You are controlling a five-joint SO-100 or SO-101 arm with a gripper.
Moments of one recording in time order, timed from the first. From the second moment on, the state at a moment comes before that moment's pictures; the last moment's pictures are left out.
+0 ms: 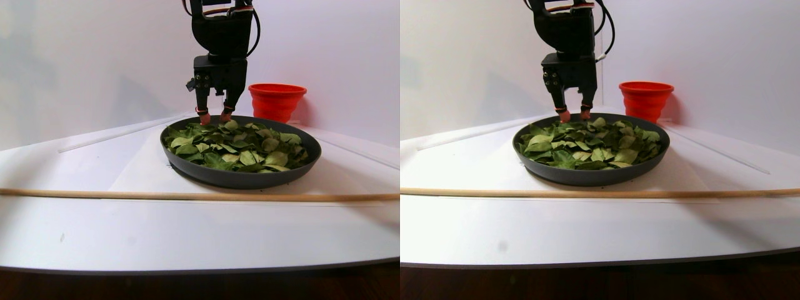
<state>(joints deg) 8.5 85.3 106.3 7.2 -98.0</state>
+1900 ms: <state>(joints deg) 7.6 79.0 111.3 -1.4 -98.2</state>
